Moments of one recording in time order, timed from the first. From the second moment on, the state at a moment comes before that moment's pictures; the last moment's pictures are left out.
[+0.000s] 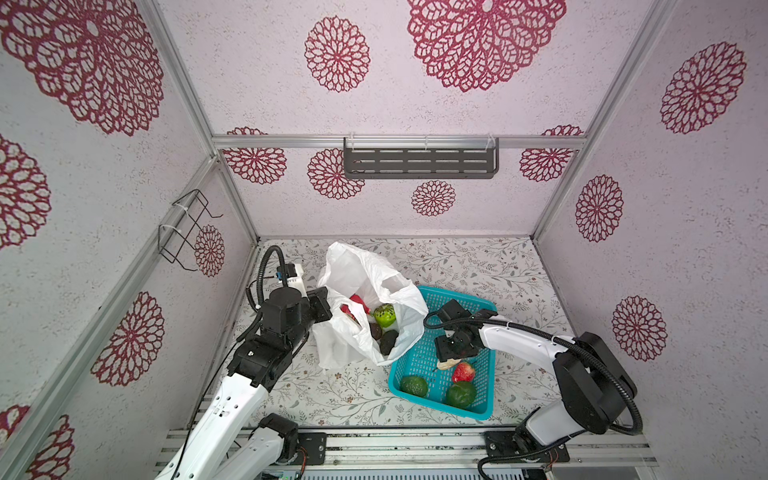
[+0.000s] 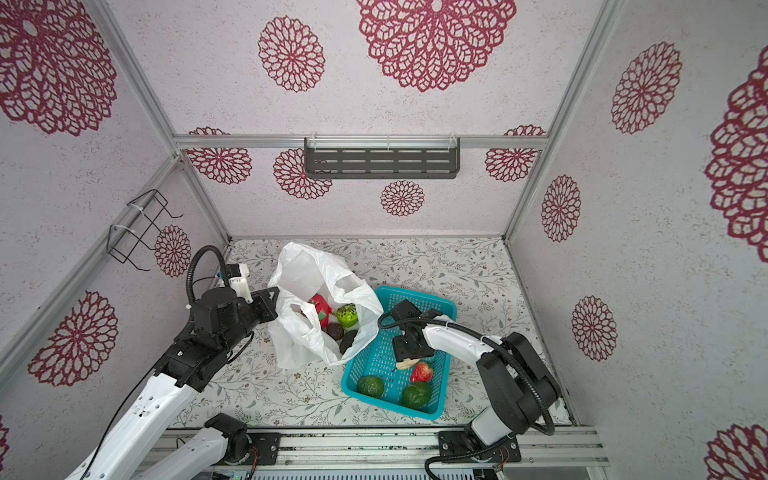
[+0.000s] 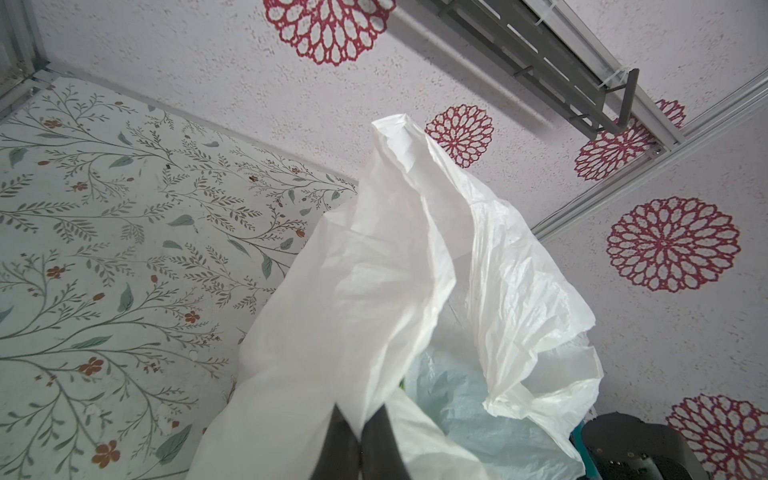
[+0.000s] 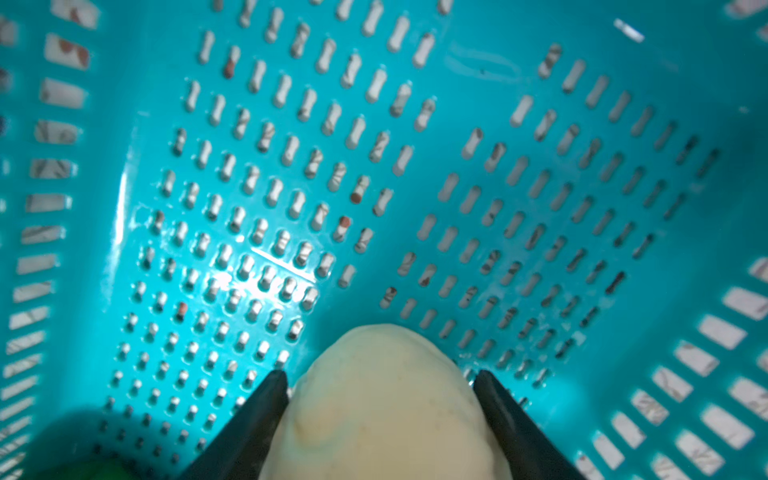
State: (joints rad) left arm -0.37 0.85 0.85 -0.38 -0.10 -0.57; right arm 0.66 1.54 0.89 -0.69 0.04 0.42
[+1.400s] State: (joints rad) left arm -0.38 0.84 0.85 -0.38 -0.10 -0.58; right arm 0.89 1.69 1.39 -0.60 -0.07 0.20
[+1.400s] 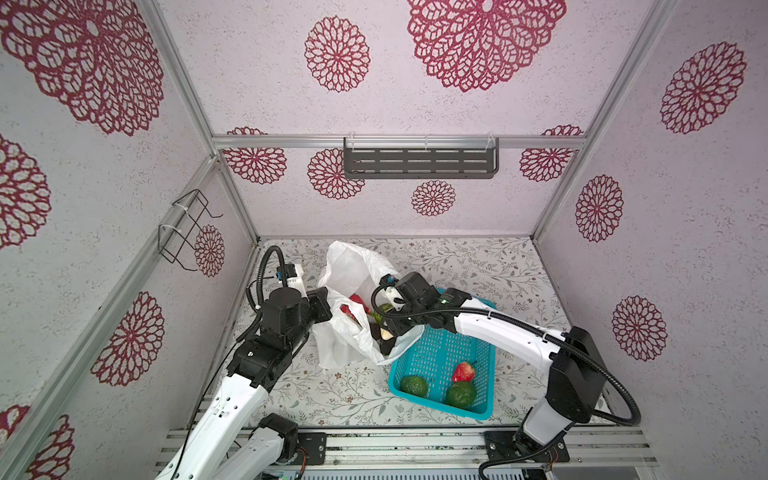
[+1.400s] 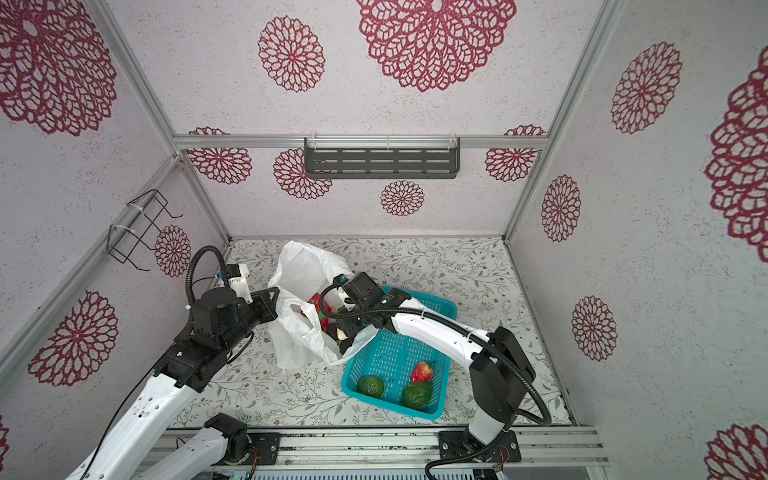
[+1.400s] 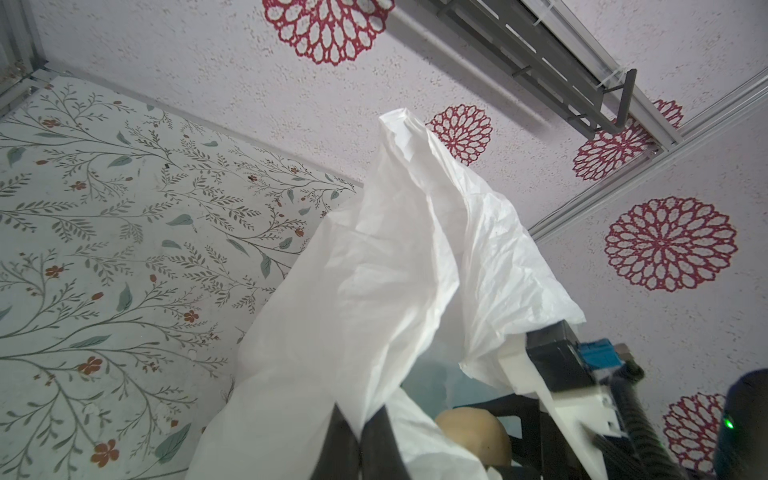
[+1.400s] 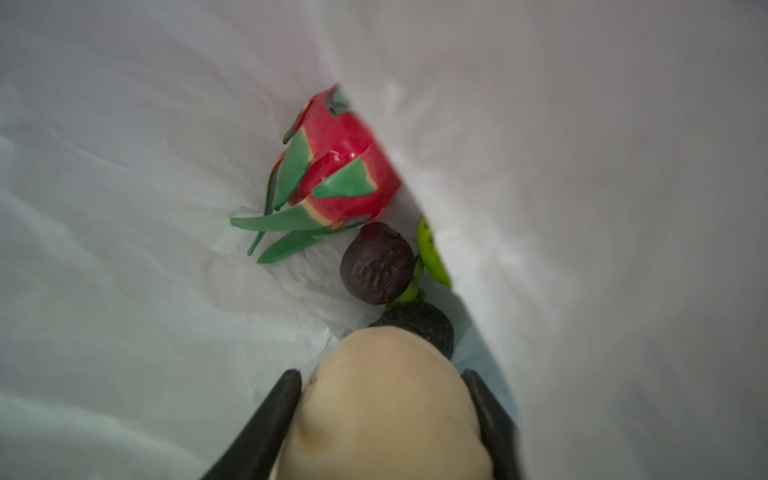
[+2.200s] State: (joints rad) left arm -0.38 0.84 0.85 -0.39 -0.10 -0.58; right arm 0.89 1.24 1.15 -0.47 -0.01 0.18
